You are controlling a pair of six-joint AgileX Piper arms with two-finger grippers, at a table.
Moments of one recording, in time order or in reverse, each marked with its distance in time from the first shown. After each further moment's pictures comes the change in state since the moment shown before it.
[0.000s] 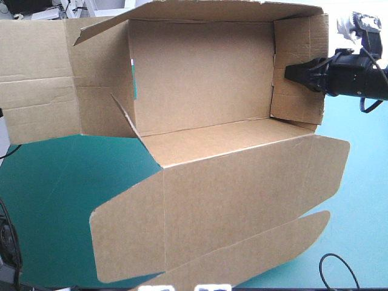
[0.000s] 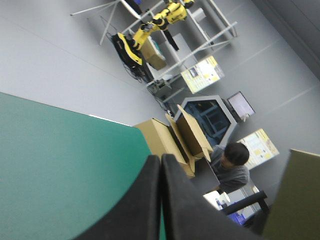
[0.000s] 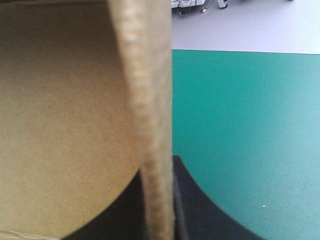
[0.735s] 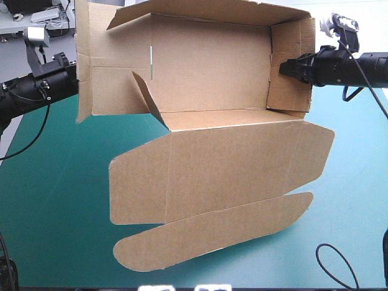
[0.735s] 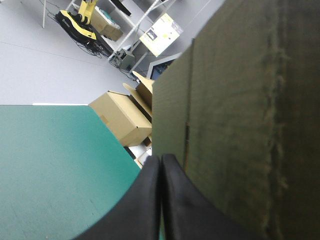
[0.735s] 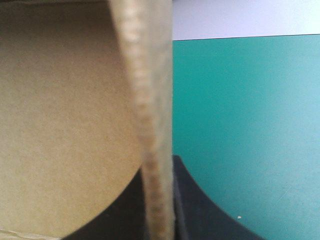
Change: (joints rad) left arm -0.188 -0.164 -0.019 0.028 0.013 0.001; right arm 0.030 0.178 0.003 -0.032 -0.112 -0.033
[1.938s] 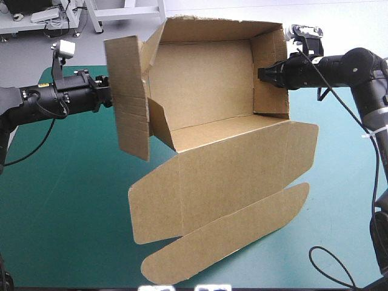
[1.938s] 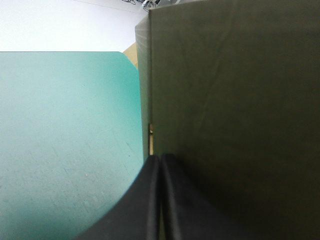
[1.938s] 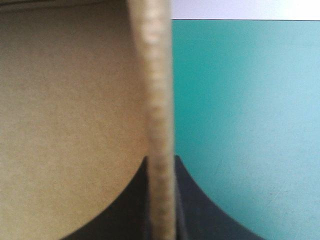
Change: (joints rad) left arm -0.116 -0.048 -0.002 0.289 -0.024 -0.075; right arm 0.168 0.098 0.000 -0.204 -0.148 0.075
